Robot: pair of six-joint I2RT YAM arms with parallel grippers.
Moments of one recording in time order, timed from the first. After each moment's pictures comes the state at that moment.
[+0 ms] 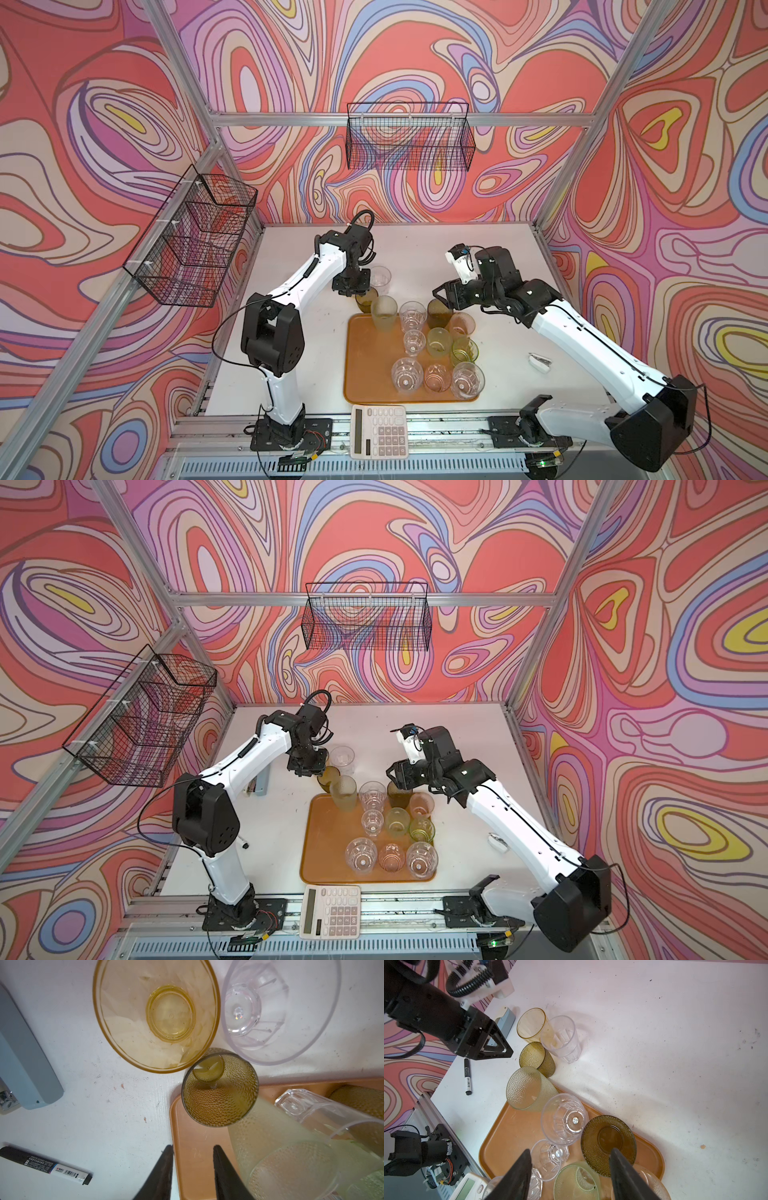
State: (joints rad) left arm -0.41 1.85 1.64 -1.22 0.01 -0.41; right arm 0.50 1.24 1.14 -0.64 -0.26 0.21
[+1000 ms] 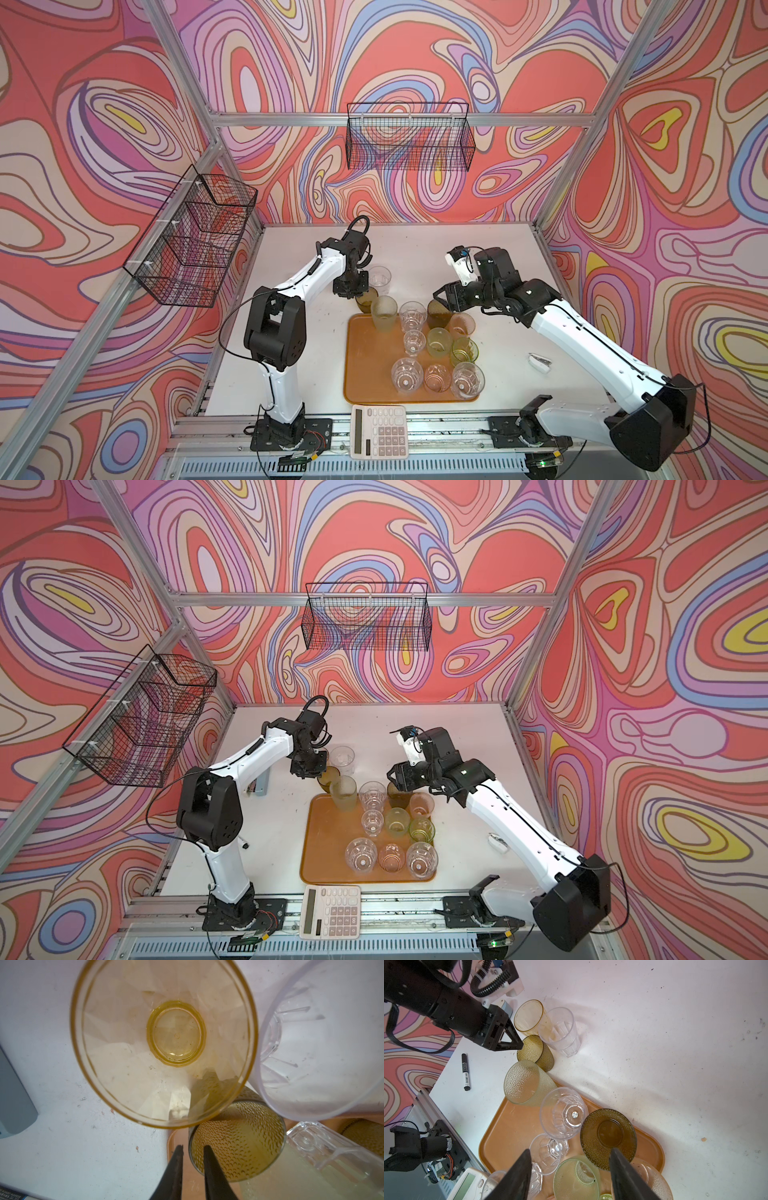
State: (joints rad) left arm -0.37 1.90 1.55 -1.06 0.02 -0.44; right arm 0.50 1.25 1.14 -0.66 -0.26 0.21
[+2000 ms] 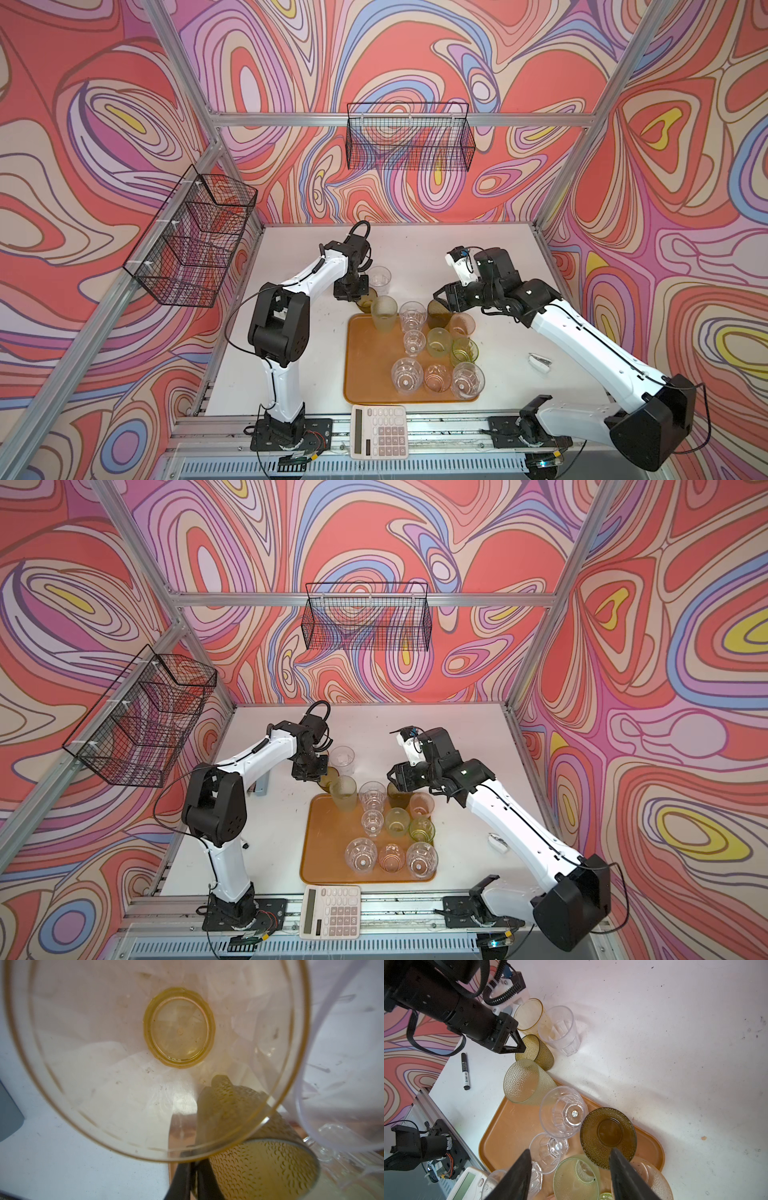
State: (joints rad) left arm -0.37 1.93 1.54 -1.06 0.02 -0.44; right arm 0.50 1.25 1.14 -0.67 -0.26 0.21
